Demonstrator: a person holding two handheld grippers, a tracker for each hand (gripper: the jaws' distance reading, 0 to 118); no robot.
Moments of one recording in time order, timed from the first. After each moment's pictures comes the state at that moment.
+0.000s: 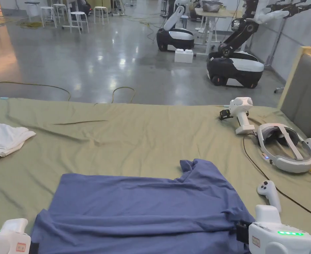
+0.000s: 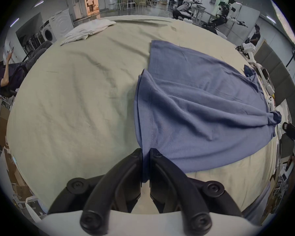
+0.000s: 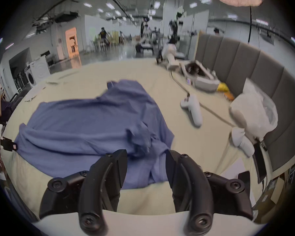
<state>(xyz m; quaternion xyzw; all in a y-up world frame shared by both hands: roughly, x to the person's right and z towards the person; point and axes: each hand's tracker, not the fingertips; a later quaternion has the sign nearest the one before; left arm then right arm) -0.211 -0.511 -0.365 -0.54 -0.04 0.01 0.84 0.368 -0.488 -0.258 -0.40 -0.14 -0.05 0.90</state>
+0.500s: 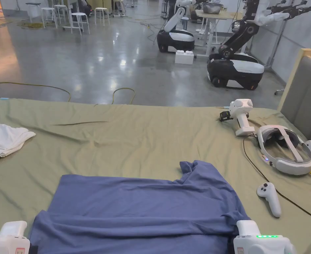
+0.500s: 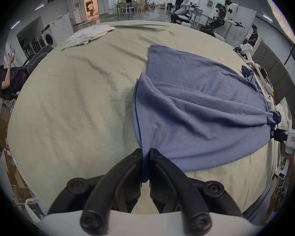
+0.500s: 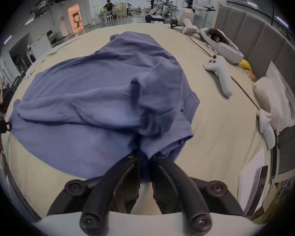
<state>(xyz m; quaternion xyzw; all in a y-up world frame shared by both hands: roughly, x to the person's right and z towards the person) -0.207 -0.516 -0.360 -0.53 -0.04 0.00 0.85 0.354 -0.545 -0.278 -0.50 -0.09 -0.02 0.86</state>
